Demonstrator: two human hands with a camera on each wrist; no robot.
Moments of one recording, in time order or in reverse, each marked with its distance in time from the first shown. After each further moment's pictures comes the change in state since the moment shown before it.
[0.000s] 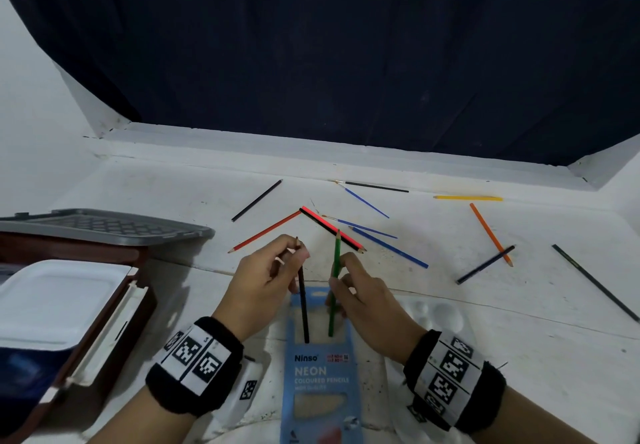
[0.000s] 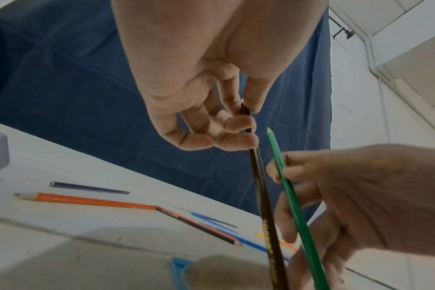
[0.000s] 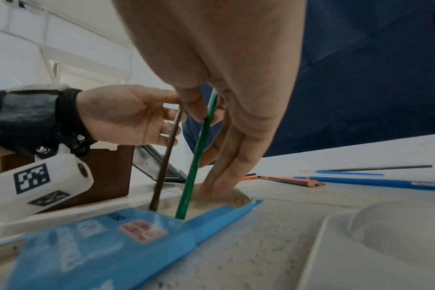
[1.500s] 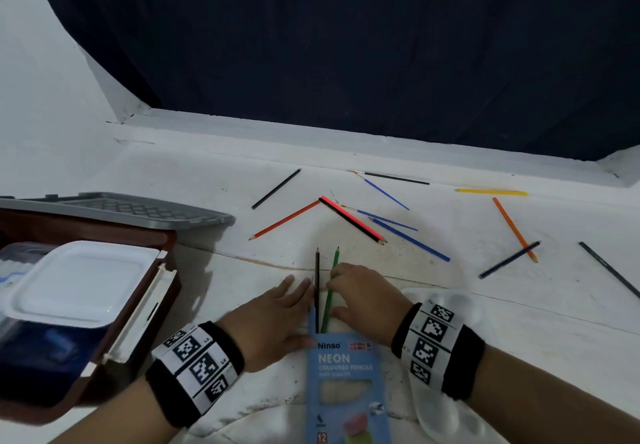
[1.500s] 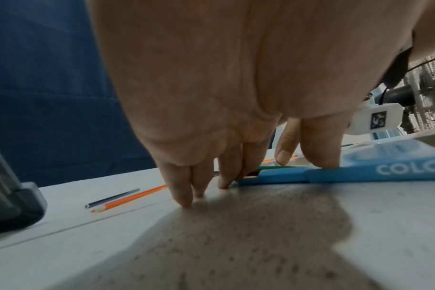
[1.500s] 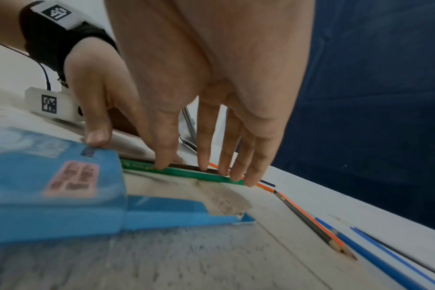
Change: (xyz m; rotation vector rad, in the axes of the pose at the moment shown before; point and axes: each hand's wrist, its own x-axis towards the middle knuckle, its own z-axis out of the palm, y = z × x) left_hand -0.036 -0.050 -0.018 0.958 -0.852 -0.109; right_hand 0.029 0.000 0.028 -0.785 -0.241 -0.171
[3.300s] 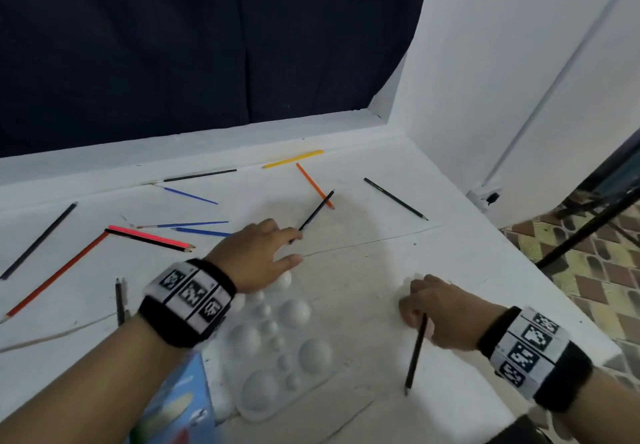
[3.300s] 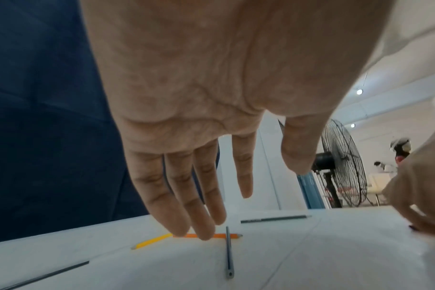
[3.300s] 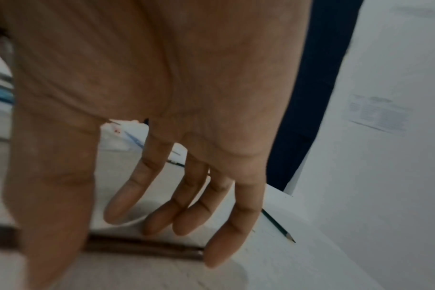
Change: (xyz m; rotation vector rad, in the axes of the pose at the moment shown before) left_hand 0.136 0.219 -0.102 0.012 0.246 0.332; right_hand -0.326 0.173 -0.026 0.066 -0.270 0.672
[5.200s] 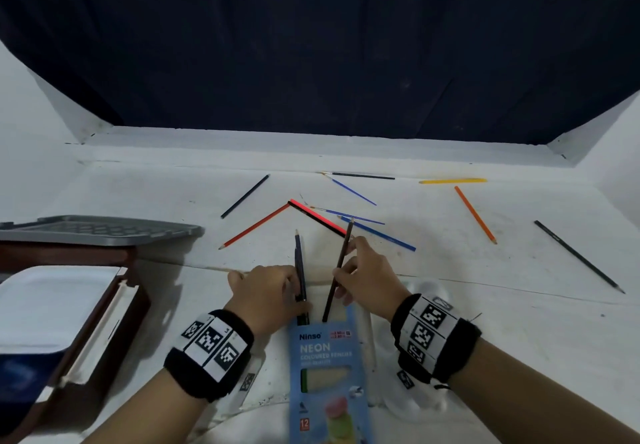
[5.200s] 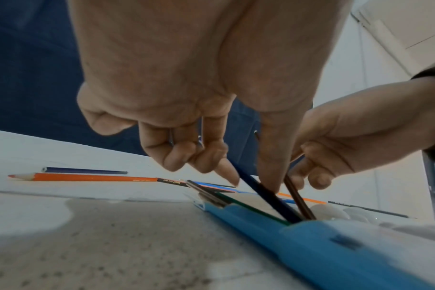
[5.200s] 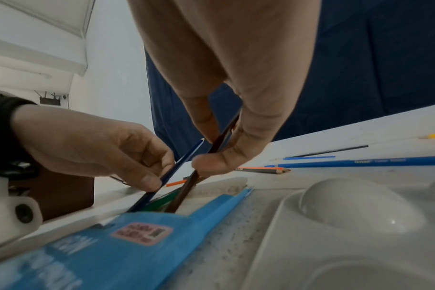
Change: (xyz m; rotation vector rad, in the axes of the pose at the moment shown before) left_hand -0.172 -0.123 0.028 -0.153 0.241 -0.639; right_hand 0.140 -0.297 -0.036 0.966 0.201 -0.252
